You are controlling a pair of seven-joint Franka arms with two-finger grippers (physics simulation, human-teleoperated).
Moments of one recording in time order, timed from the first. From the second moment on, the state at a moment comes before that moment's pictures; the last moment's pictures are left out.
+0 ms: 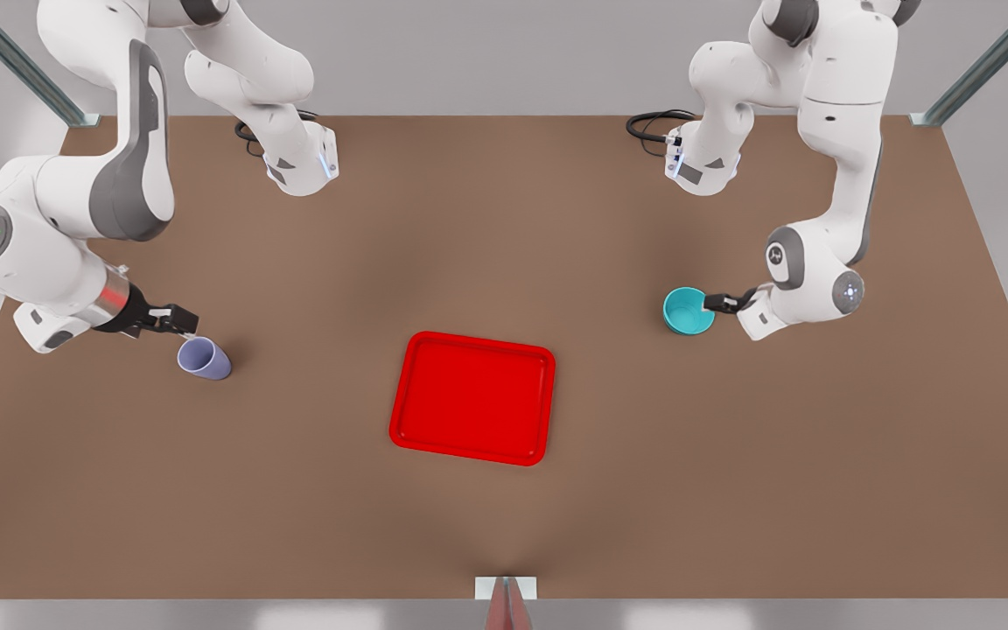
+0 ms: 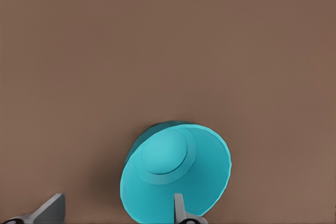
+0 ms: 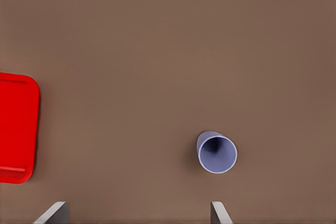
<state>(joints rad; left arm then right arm) -0.23 0.21 0.23 -2.36 -0.40 2.21 0.44 -0.03 0.16 0.02 -1.56 0.00 1.67 0.04</state>
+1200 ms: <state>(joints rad) -0.37 0.39 0.13 -2.08 -0.45 2.24 0.00 -0.02 0.17 0.02 -1.55 0.00 1.69 0.04</state>
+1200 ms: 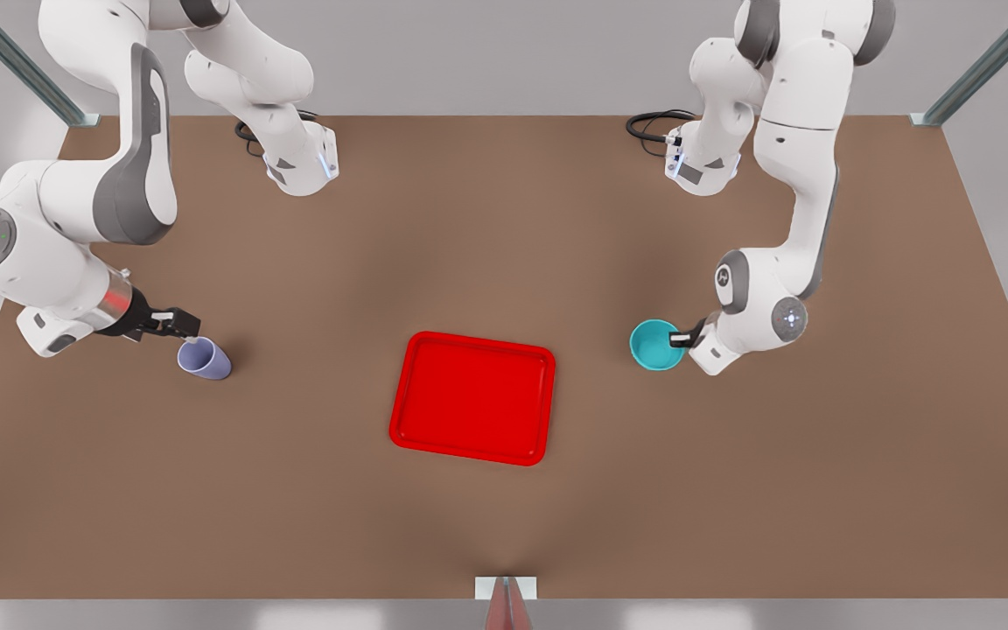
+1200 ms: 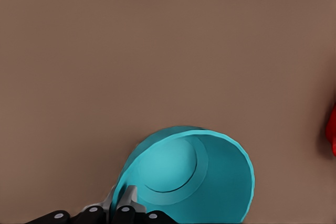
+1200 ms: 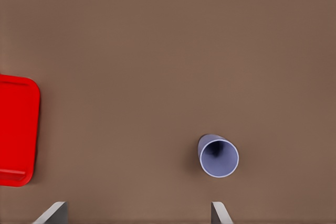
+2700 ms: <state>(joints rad) -0.32 0.30 0.28 -1.37 -0.02 1.41 0.21 -0.22 0.29 -0.04 -1.96 0.00 2.08 -0.16</state>
